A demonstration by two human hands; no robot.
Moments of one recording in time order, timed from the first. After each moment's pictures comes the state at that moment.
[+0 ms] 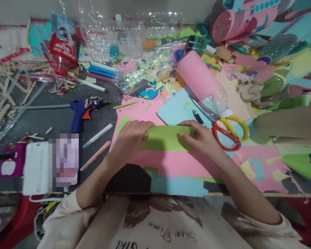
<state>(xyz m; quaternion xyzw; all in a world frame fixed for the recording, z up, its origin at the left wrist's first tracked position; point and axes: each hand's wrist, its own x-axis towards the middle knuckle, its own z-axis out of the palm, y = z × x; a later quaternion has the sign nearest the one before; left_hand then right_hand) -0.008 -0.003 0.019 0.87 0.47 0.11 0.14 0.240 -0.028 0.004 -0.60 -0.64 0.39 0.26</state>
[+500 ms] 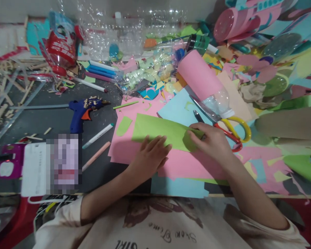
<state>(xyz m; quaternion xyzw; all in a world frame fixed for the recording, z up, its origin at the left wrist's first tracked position) 0.014 -0.062 -0.004 0.93 0.36 0.07 0.09 0.249 -0.030 0.018 -0.62 -0.72 0.23 0.22</state>
